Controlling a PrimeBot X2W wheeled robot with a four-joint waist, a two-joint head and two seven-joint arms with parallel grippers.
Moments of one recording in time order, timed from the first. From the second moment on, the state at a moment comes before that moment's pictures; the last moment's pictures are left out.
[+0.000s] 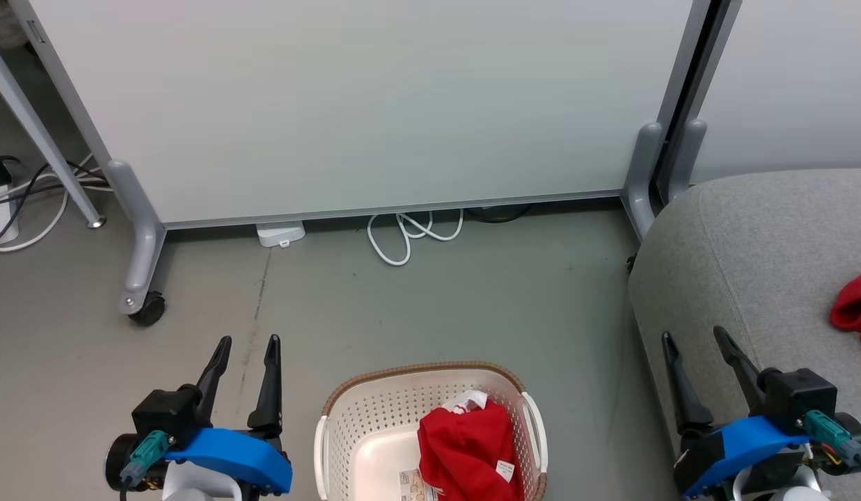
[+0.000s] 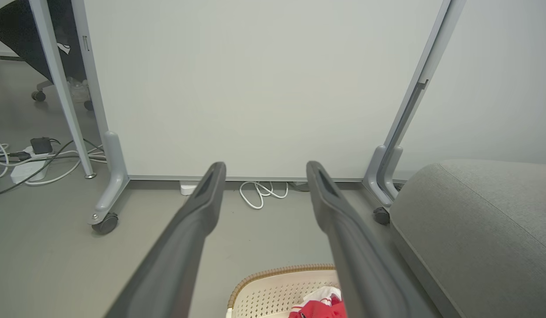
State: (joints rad) left arm -0.15 0.14 -0.18 0.45 -0.36 -0.13 -0.26; right arm -0.05 -0.06 -0.06 0.16 0.08 0.13 -0.07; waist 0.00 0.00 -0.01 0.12
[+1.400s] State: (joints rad) left arm -0.24 0.17 -0.28 0.49 -0.35 -0.13 -0.26; right arm -0.15 -0.05 0.04 0.15 0.09 0.13 -0.08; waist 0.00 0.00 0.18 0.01
